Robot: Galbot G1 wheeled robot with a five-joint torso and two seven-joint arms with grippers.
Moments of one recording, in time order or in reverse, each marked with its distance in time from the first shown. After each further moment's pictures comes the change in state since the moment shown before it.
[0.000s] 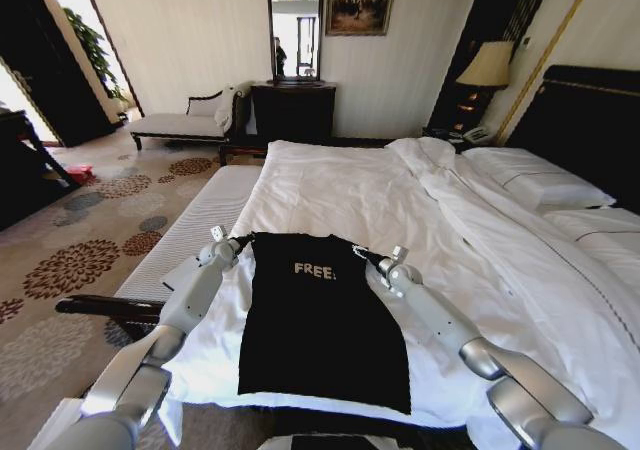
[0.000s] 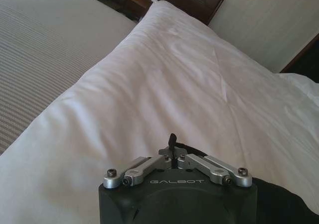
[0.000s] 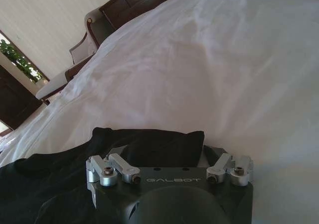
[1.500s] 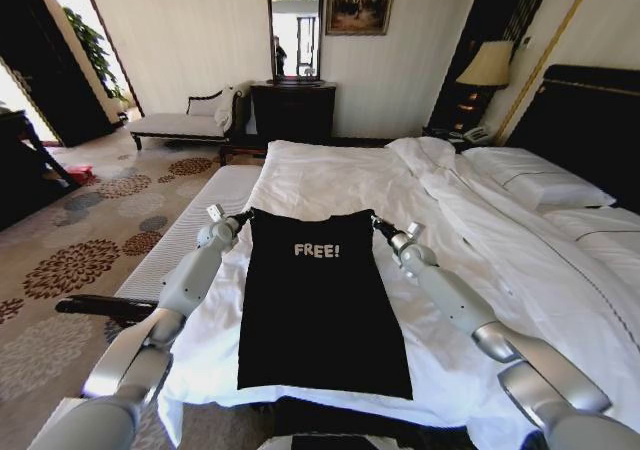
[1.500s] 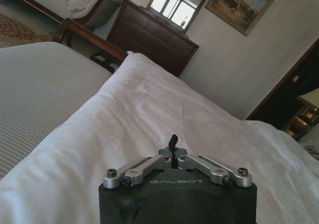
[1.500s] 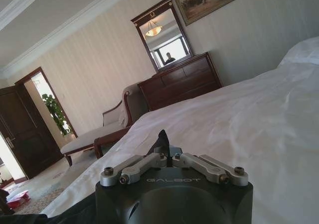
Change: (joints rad) left arm -0.132 -0.007 0.007 -0.013 -0.056 -0.074 0.009; right arm 0.143 -0.051 -0.003 0.016 -0.061 0.216 -0.090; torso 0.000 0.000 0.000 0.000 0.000
